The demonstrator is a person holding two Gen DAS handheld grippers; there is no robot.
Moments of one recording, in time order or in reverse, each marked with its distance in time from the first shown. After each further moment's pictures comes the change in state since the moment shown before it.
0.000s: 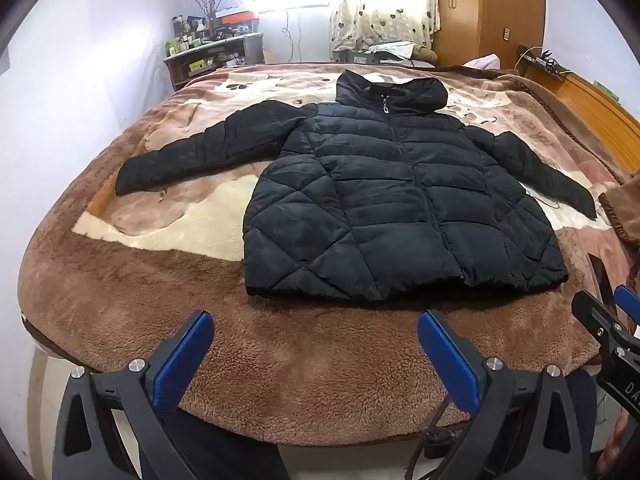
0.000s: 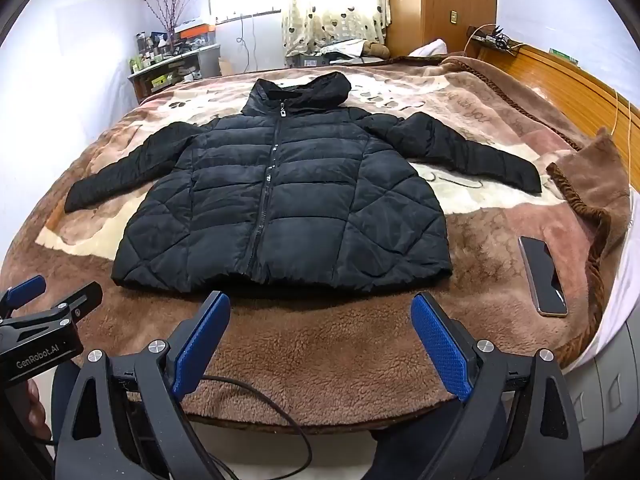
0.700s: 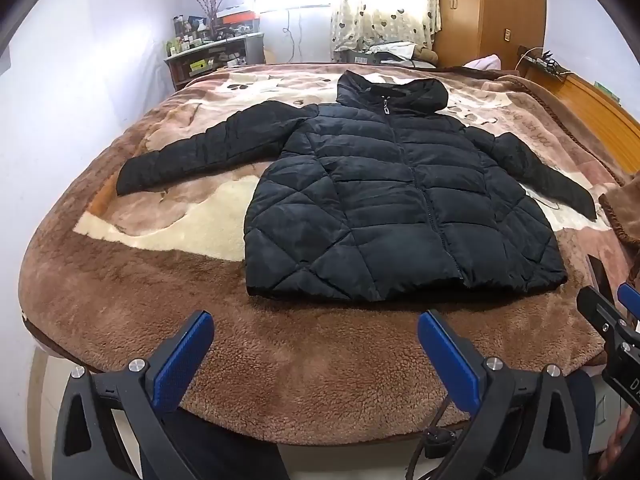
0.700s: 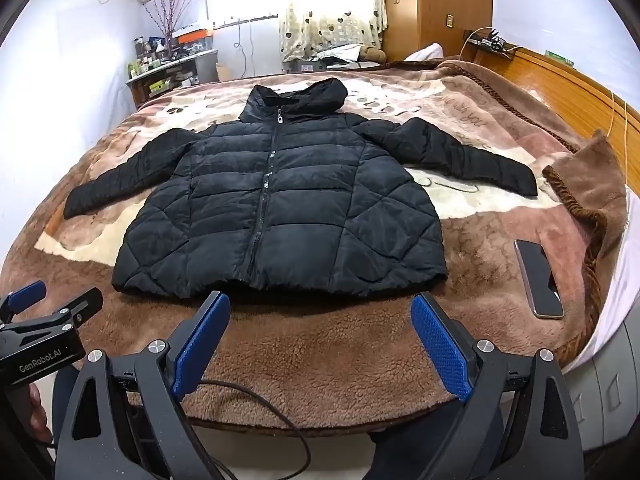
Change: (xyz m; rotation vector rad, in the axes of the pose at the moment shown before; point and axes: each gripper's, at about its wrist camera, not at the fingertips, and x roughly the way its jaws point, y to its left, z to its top) left arm -0.004 0.000 0.003 -0.005 0.009 0.002; right arm -0.005 -0.003 0.004 0.010 -0.020 0.002
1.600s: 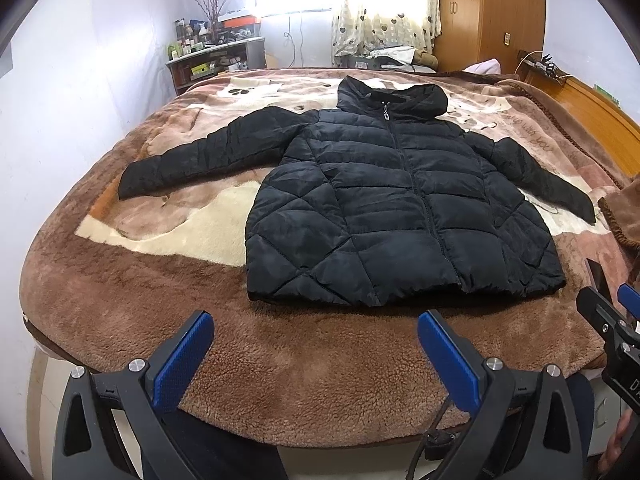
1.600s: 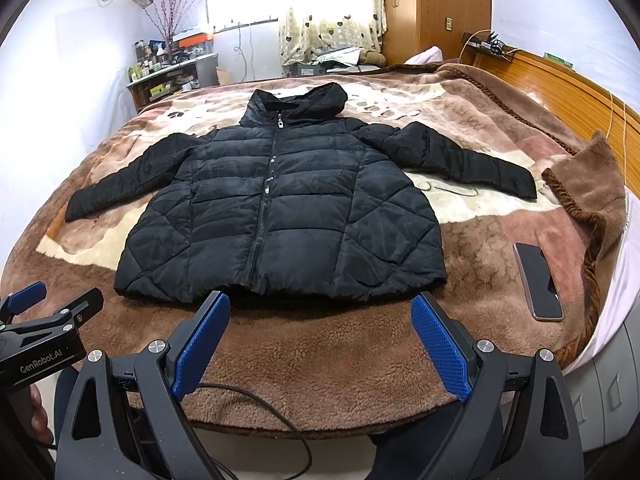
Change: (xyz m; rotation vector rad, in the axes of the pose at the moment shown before) left arm -0.003 -0.002 0.001 -0.002 -0.017 -0.006; right arm -0.005 0.000 0.004 0.001 -0.011 -0.002
